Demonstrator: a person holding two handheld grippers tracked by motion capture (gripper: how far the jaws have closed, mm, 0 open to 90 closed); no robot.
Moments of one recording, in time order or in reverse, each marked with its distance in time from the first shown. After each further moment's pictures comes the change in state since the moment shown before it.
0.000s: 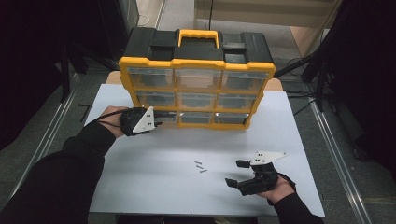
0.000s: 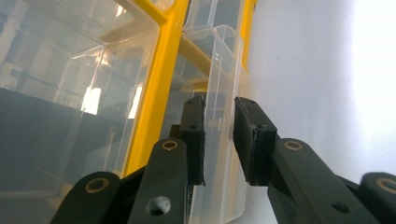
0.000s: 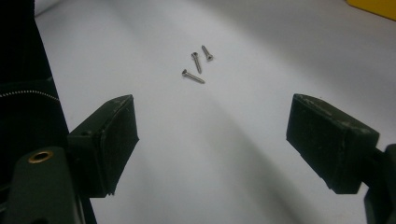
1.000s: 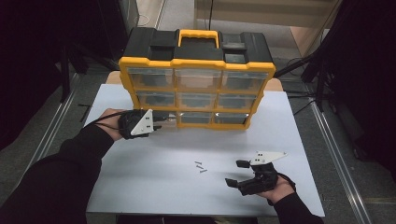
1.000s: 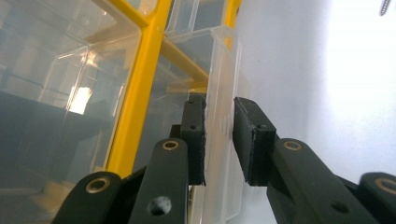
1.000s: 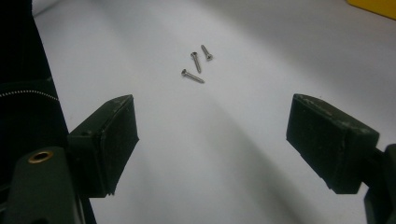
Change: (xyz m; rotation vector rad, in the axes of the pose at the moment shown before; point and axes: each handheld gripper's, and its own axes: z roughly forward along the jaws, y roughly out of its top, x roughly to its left) left arm -0.007 0.002 -0.008 -0.004 -0.039 -0.020; right arm 0.000 0.000 0.000 0.003 0.001 0.001
